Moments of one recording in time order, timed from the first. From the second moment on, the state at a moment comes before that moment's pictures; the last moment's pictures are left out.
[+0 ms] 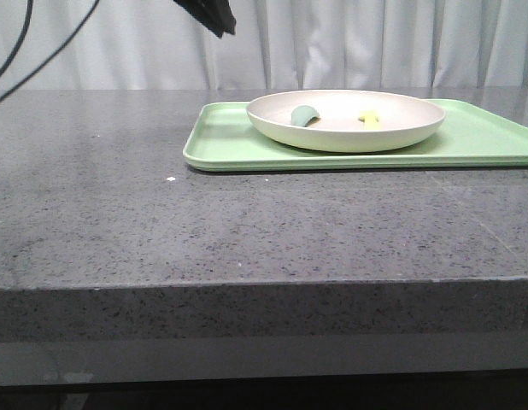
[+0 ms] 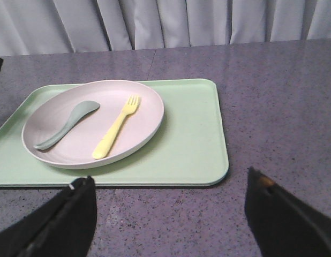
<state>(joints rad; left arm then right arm) -0.40 2.17 -2.41 -0.27 1.26 -0.08 0.04 0.52 -0.52 0.21 0.31 -0.06</state>
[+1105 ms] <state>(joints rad) -0.08 0.99 -0.95 -0.01 0.63 -0.09 0.04 0.53 -0.52 0.21 0.33 -0.06</state>
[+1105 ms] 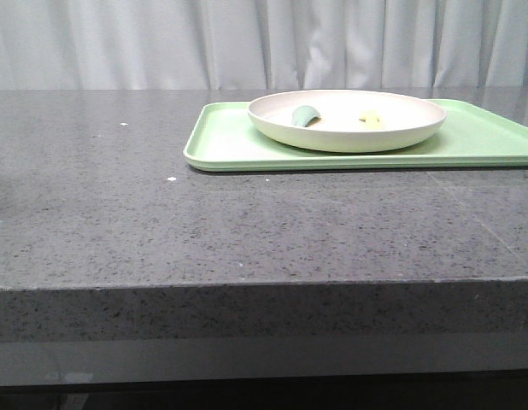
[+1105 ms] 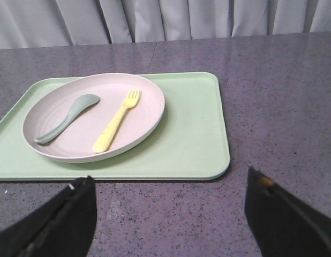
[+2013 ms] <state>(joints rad) -0.08 0.23 -0.44 -0.01 0.43 -0.07 0.27 1.40 -1.19 0.21 0.60 0.01</state>
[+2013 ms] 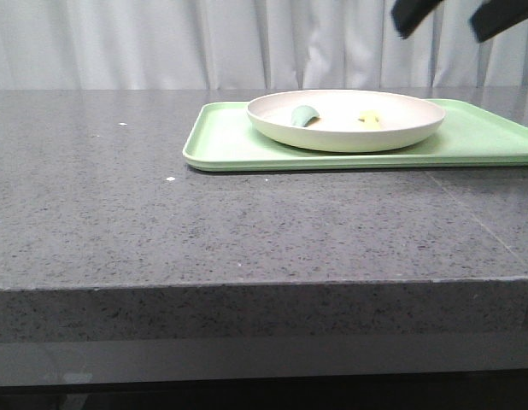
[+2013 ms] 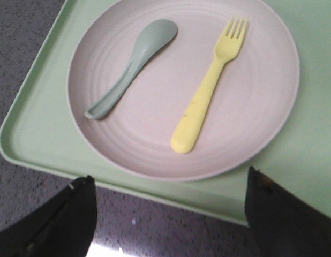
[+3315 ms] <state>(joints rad) -0.08 0.23 -0.44 -0.01 0.44 -0.07 0.24 2.03 -1.78 0.06 0.85 0.30</state>
